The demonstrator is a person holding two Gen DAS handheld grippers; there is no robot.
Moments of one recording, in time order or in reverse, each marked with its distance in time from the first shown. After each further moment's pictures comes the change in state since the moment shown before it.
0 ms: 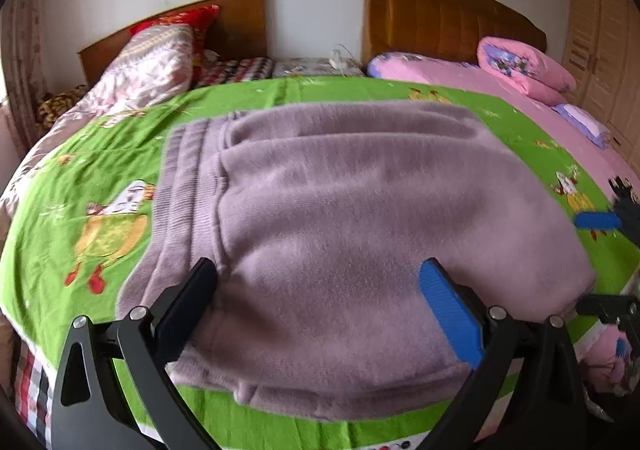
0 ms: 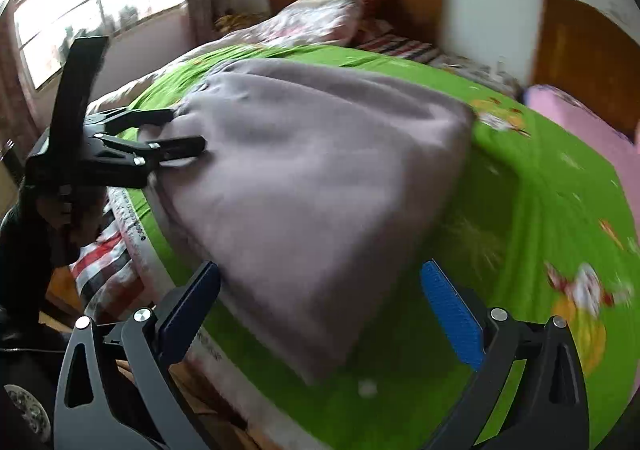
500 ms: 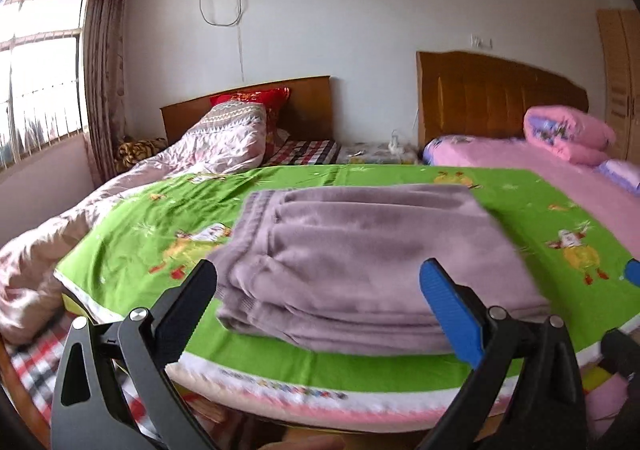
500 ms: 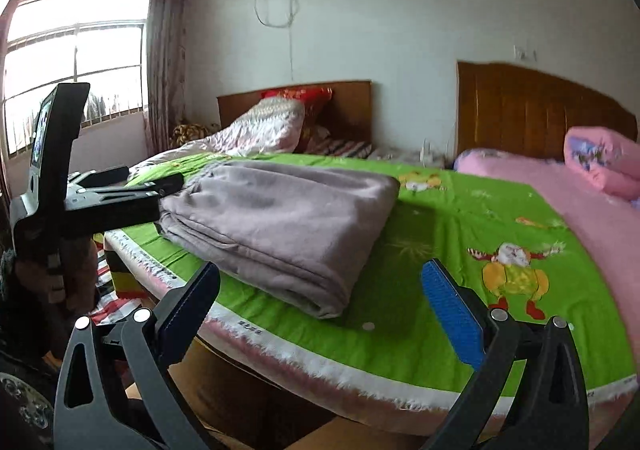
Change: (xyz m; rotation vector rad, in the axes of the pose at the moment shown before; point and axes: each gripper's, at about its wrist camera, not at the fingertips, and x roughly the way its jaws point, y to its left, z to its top) left arm -0.105 -0.064 -0.043 -0.074 -0.323 0.233; right arm -0.084 0.047 -0.073 0.078 -0.434 -0.182
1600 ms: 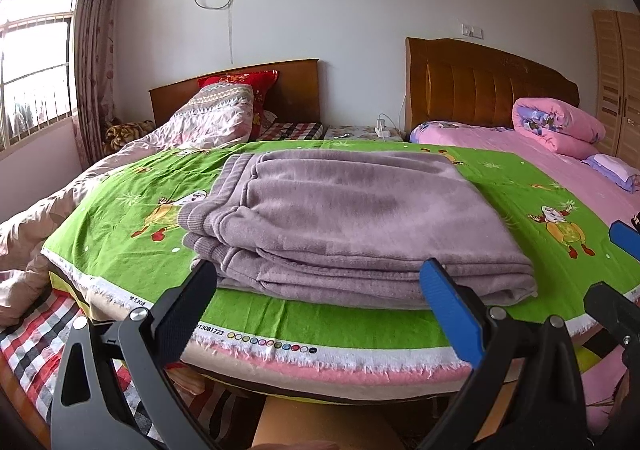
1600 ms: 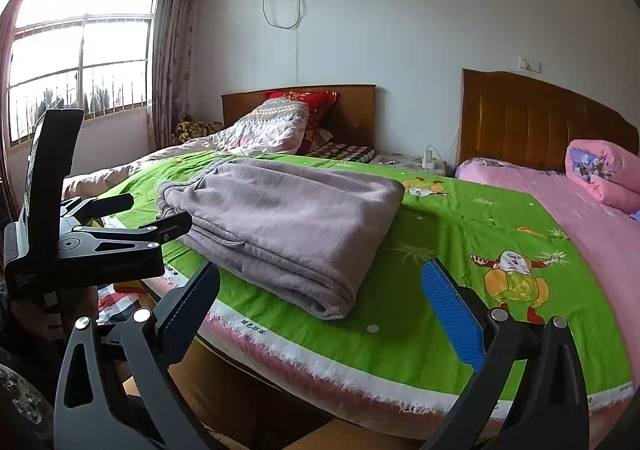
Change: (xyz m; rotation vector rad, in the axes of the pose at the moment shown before) left arm -0.003 -0.014 -0.027 -0.005 0.060 -0.037; right arm -0.003 0.010 -0.002 -0.022 0.000 -0.005
